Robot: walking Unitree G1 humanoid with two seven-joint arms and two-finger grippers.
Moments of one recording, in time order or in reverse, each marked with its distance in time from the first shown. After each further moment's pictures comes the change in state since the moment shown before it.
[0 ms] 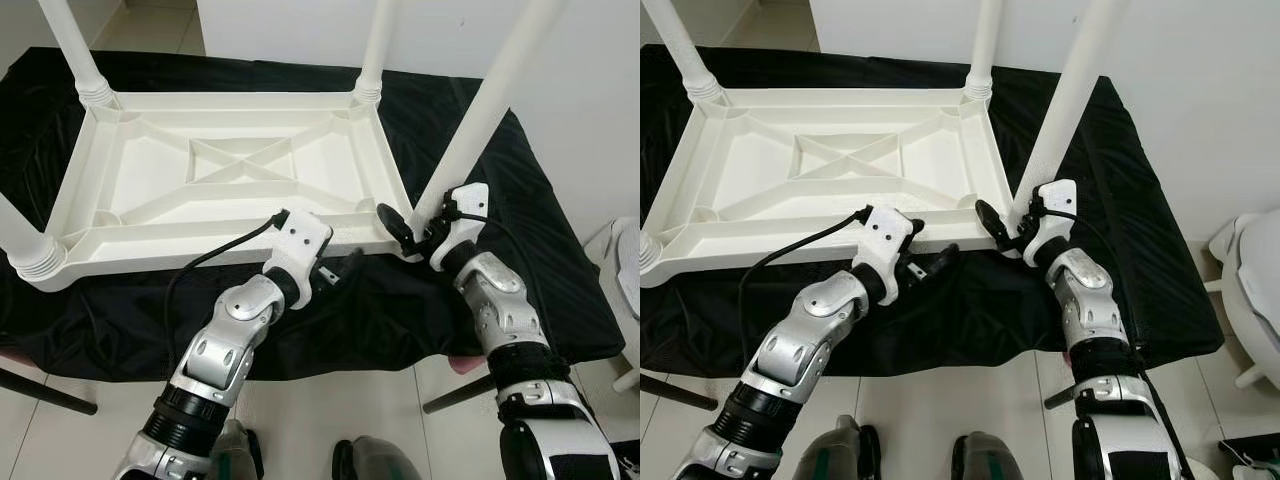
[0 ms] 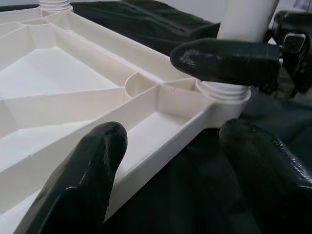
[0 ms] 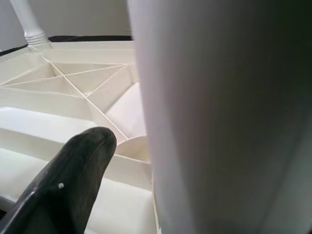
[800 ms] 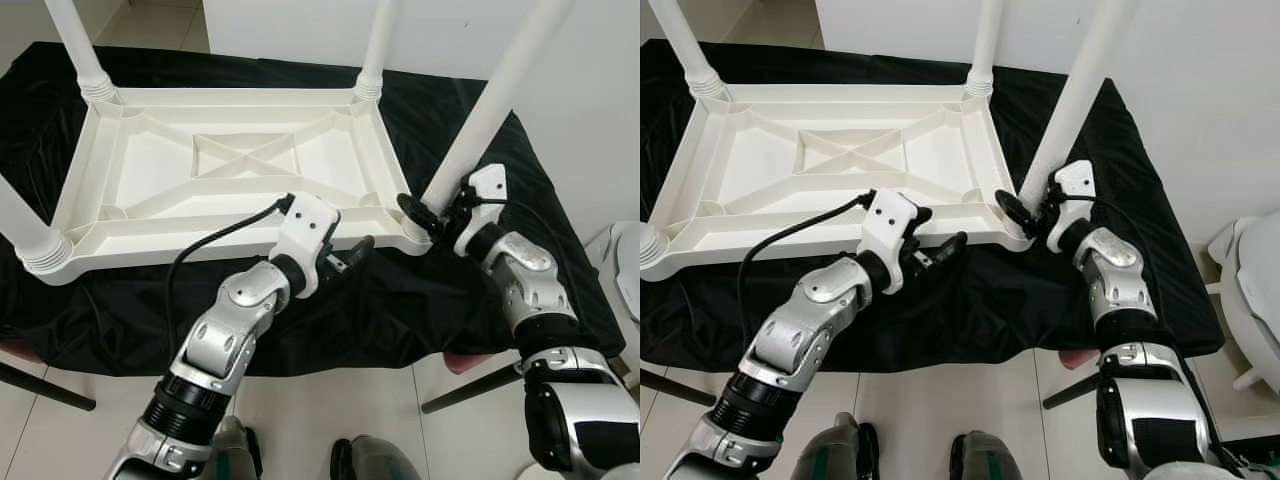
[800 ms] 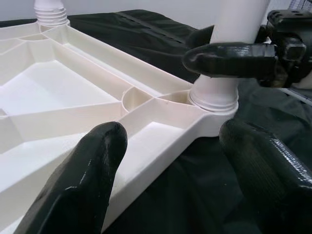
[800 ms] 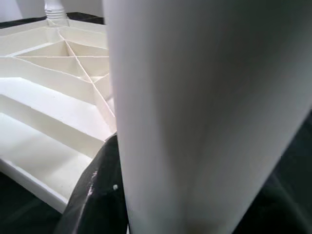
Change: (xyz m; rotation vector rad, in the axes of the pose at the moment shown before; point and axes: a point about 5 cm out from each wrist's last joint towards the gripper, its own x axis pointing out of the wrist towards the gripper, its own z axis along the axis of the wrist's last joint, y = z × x) left arm 0.002 -0.001 0.015 0.032 -0.012 -0.034; right arm -0.005 -0.027 0.015 -0.147 0.047 0.122
